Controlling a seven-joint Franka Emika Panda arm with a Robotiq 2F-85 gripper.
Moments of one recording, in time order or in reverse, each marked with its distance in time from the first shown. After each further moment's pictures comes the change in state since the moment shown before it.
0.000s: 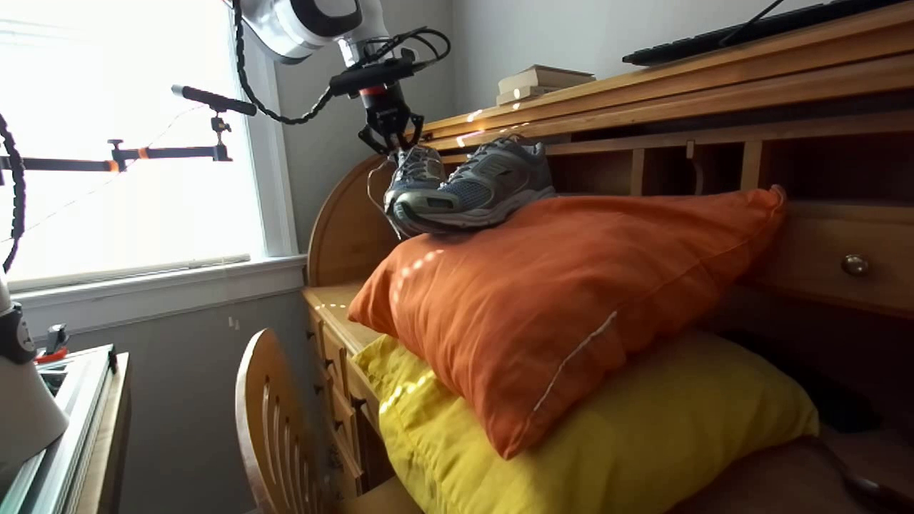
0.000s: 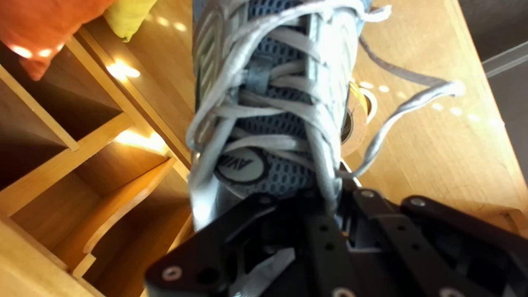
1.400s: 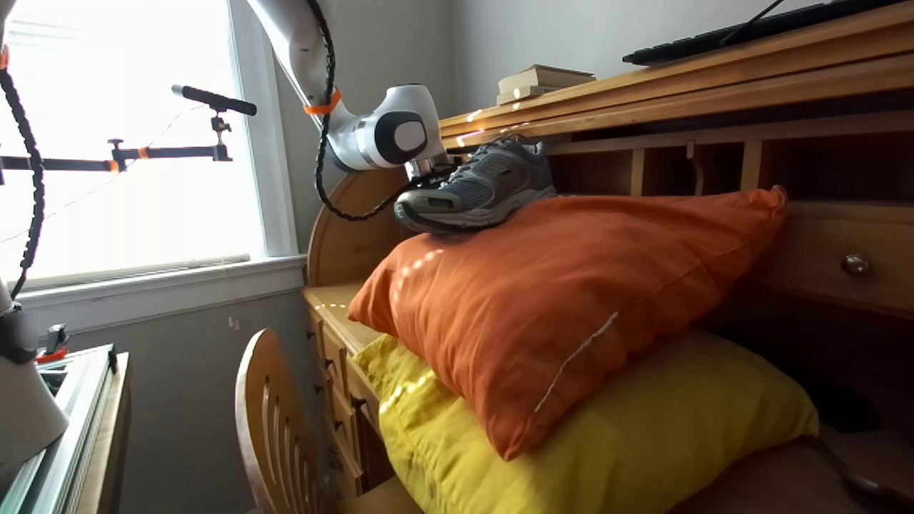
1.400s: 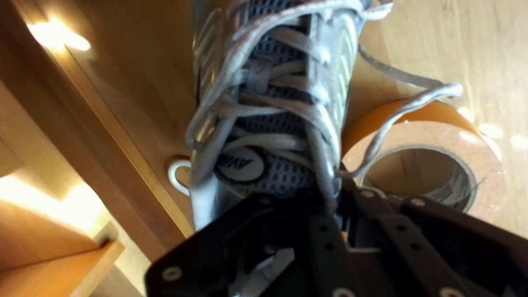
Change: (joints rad) arm -0.048 0.571 -0.002 0.231 -0.130 0.330 -0.122
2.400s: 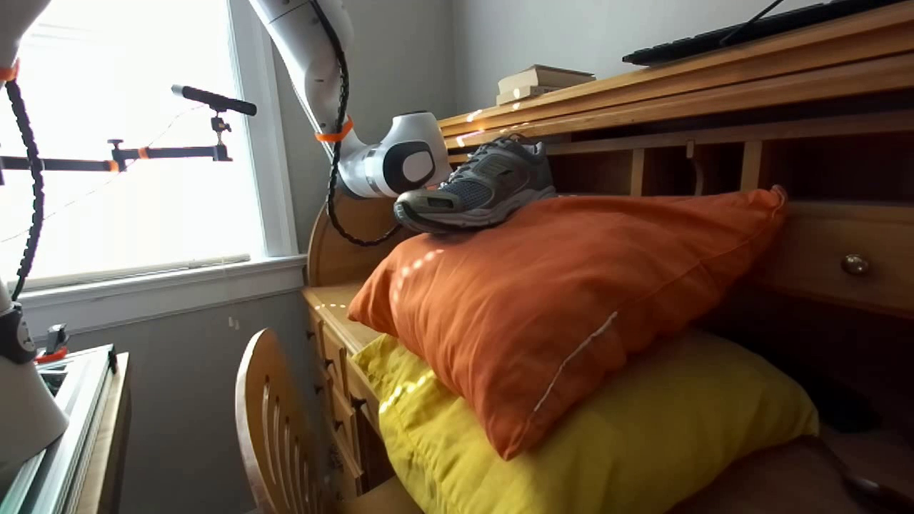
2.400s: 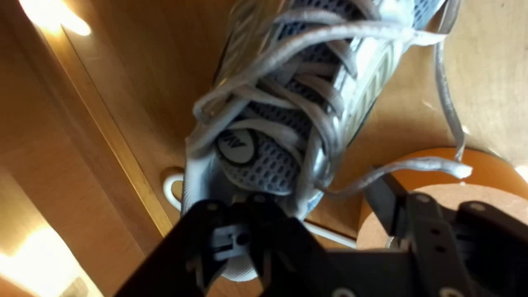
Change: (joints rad) arm 0.023 0.122 -0.056 0.036 -0.004 0.137 -0.133
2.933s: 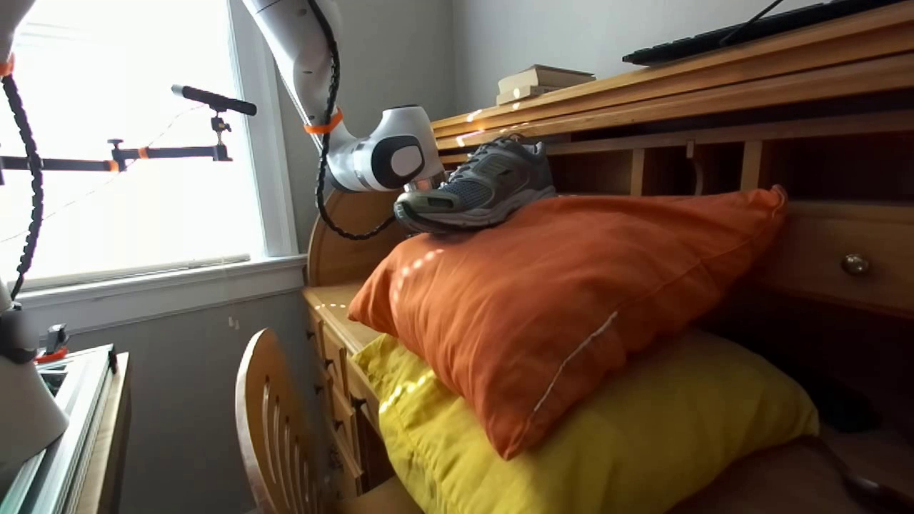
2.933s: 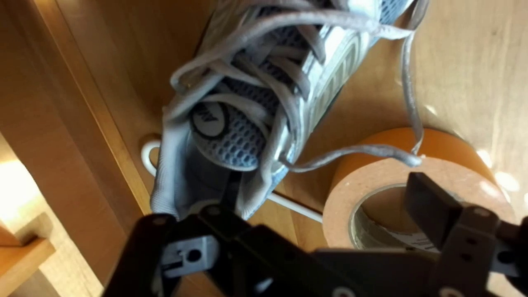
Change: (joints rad) arm 0.000 -0.046 0.030 -0.051 0.025 0.002 -0.089
